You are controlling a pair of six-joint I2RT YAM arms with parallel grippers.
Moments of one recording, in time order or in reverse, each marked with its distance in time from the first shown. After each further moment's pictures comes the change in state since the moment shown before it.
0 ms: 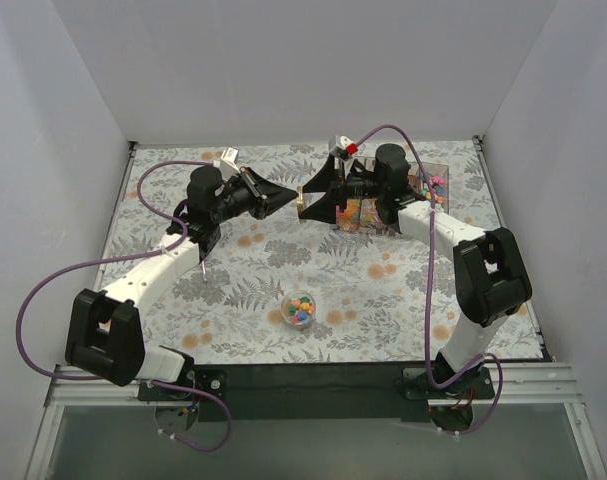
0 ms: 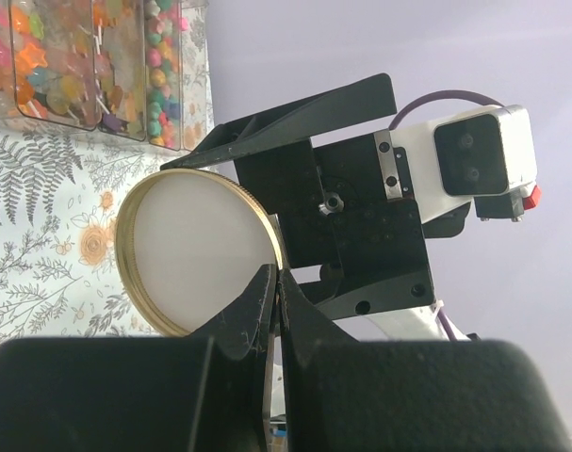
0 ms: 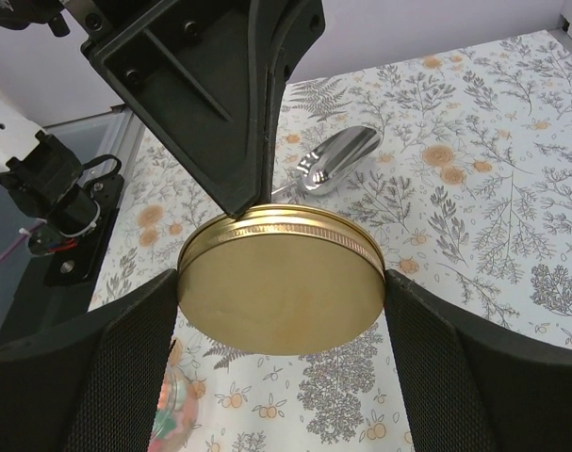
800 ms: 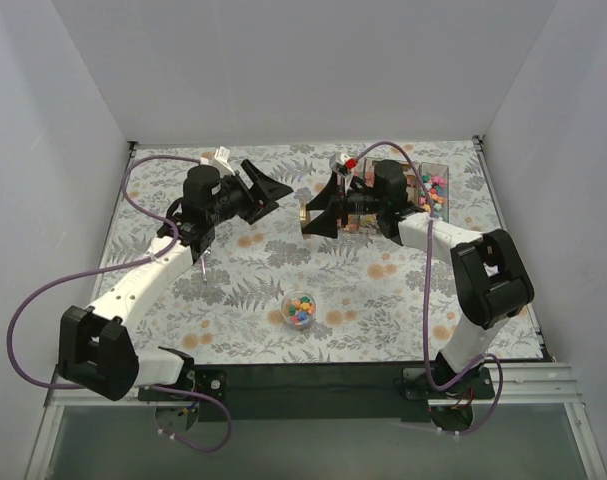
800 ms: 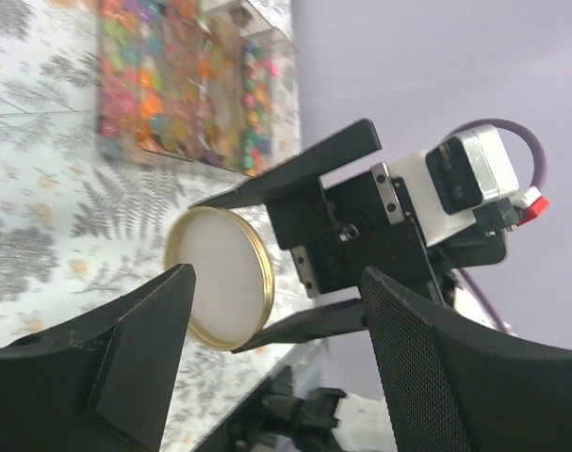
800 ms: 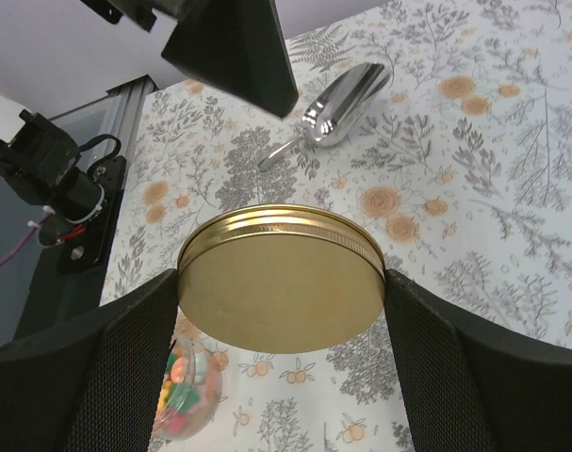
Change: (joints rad) left arm -0.004 -0.068 0.041 -0.233 -0.159 0.219; right arm 0.000 -0.008 -0.119 0.014 0.036 0.010
